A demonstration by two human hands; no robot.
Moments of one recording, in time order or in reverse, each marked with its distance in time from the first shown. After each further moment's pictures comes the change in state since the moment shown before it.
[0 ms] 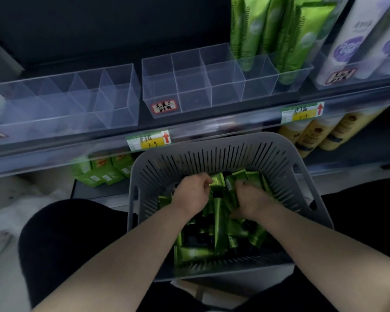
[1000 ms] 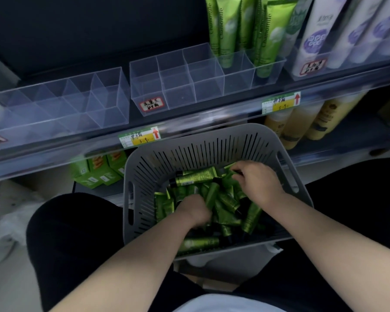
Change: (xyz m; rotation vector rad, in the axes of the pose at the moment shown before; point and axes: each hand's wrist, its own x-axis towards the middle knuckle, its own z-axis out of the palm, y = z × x) left_hand -0.034 0.025 0.026 0.119 -0.412 -0.383; right_hand -0.040 0.022 -0.017 0.245 0.596 -0.187
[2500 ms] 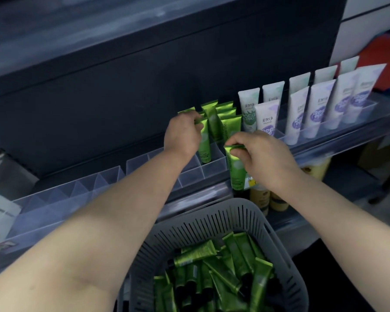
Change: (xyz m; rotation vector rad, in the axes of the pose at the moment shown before) left_hand -0.031 0.178 -0.263 -0.033 1.001 0.635; right_hand 0.055 -0.022 -0.202 0.045 0.515 -0.187
